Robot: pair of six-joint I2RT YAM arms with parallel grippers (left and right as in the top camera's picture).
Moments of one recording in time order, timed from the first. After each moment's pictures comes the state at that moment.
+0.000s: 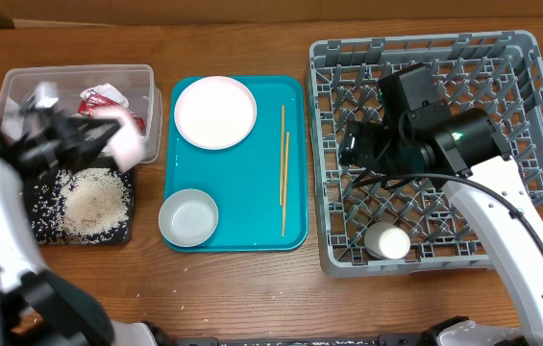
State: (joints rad) left arm 0.53 1.61 1.43 -1.07 1.18 -0.09; right arm 0.39 1.48 1.52 -1.19 -0.07 0.57
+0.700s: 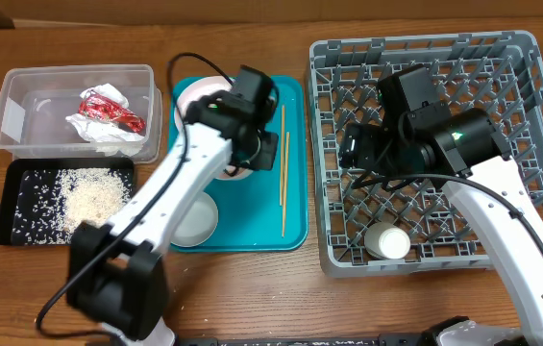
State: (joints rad) left arm -0.45 1.81 1.49 -0.98 0.04 -0.23; right arm 0.39 1.48 1.52 -1.21 -0.07 0.55
